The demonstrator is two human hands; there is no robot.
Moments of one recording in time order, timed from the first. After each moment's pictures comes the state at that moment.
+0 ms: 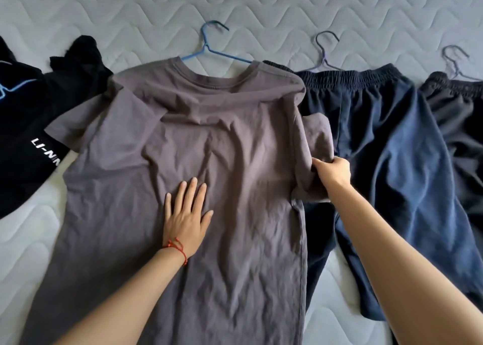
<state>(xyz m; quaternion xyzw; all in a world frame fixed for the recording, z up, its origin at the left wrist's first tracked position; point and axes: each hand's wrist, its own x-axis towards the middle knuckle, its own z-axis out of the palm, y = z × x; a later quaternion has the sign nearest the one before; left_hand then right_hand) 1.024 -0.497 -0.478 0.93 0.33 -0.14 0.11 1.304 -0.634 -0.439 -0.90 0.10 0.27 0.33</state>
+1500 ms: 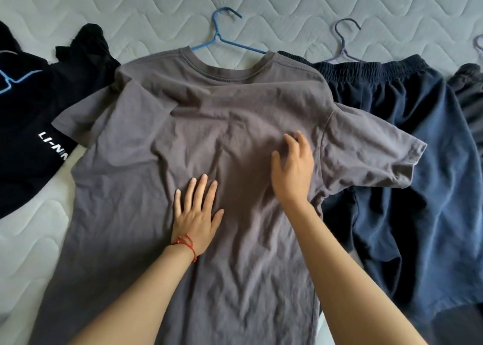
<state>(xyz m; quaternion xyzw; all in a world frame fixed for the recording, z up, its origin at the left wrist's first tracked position) 1.020 -0.495 -0.493 0.93 0.33 -0.11 0.08 1.219 -0.572 -0.457 -0.92 -0.24 0.10 0.30</state>
